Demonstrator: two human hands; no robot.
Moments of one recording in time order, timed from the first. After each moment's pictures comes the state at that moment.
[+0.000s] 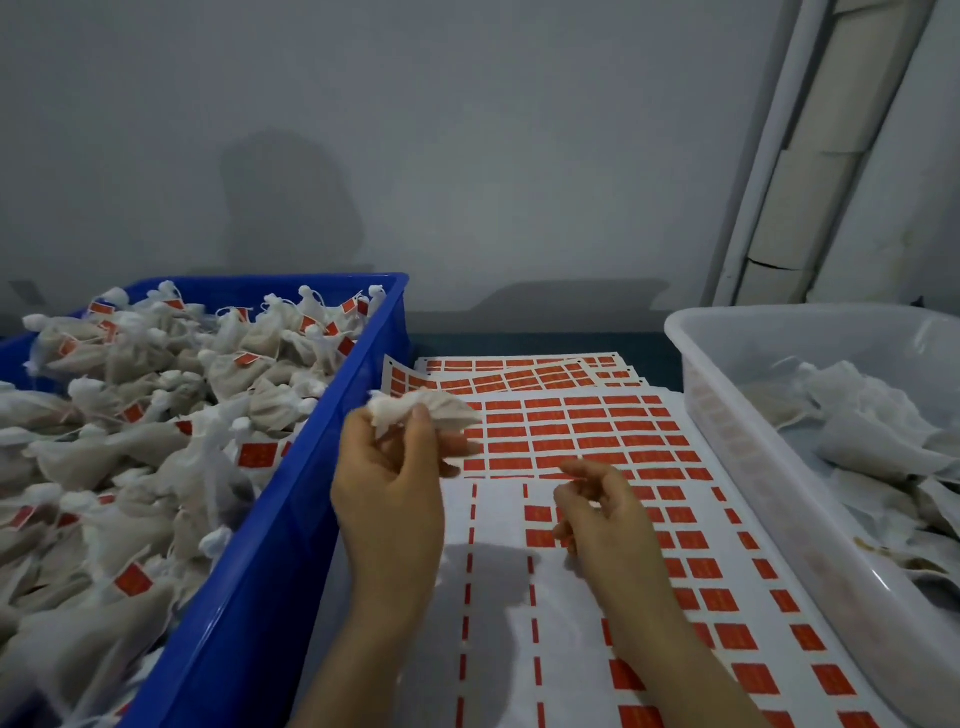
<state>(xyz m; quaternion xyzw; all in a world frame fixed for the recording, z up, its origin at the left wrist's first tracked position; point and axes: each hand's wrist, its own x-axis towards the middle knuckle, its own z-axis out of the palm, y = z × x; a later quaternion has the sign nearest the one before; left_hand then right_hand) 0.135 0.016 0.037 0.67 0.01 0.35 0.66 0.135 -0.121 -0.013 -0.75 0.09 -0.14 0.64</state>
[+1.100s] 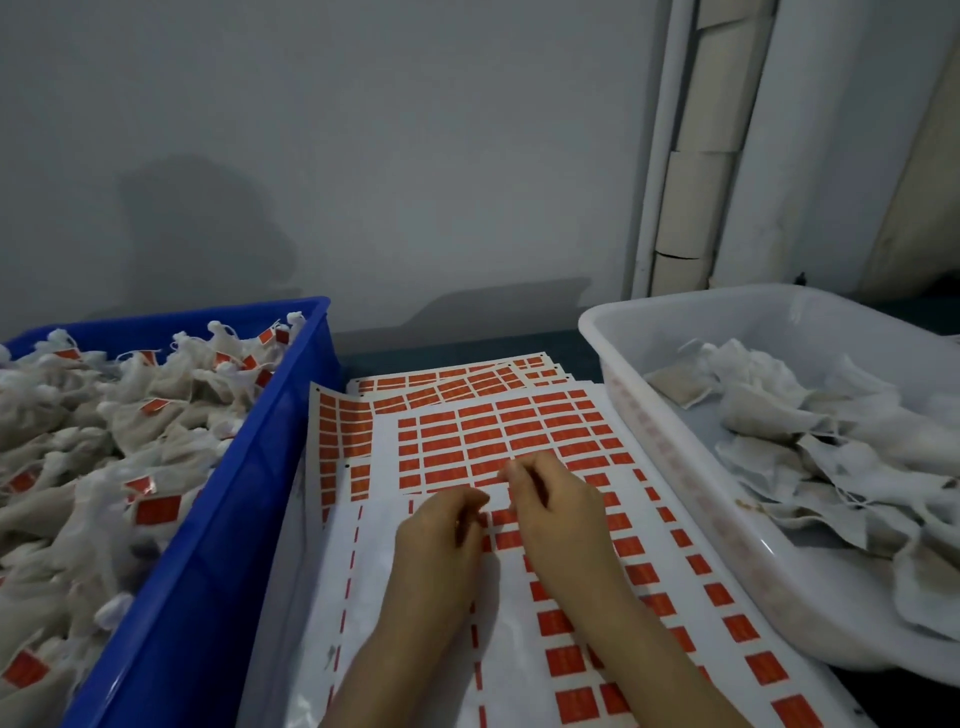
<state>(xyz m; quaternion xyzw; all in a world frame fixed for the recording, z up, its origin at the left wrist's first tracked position) 0.144 -0.029 -0.018 0.92 -0.08 0.08 0.38 0.129 -0.137 0.000 -0.85 0.06 -0.18 0.48</state>
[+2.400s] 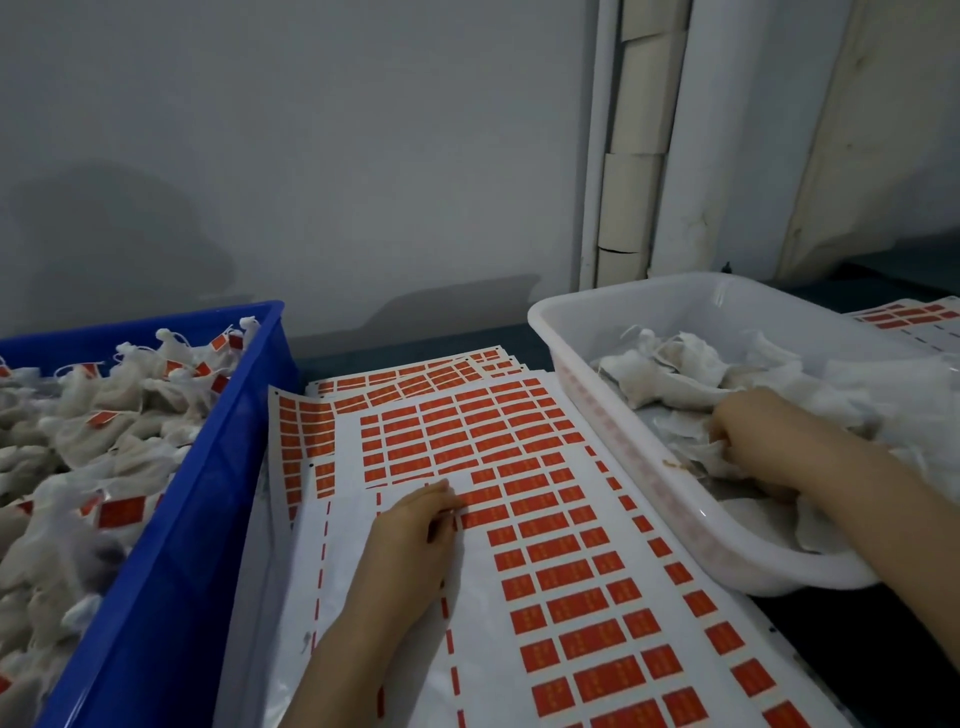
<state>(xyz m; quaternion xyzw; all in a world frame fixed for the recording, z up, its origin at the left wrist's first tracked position) 0.143 -0.018 -0.026 0.92 -0.17 0.05 0.34 0.085 -0.306 0.079 -0.98 0.20 0.08 -0.03</state>
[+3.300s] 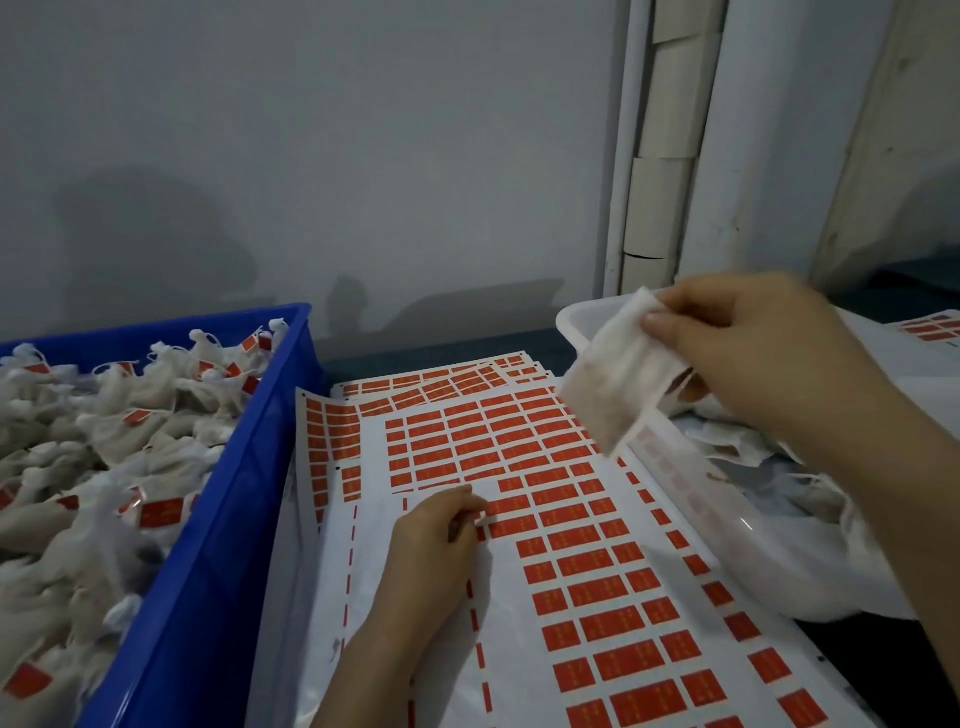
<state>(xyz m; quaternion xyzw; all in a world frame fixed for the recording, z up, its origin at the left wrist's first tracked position) 0.144 -0.016 -0.019 0.89 -0.15 0.04 0.42 0.073 -0.217 0.150 -0.89 0.05 -0.27 0.36</state>
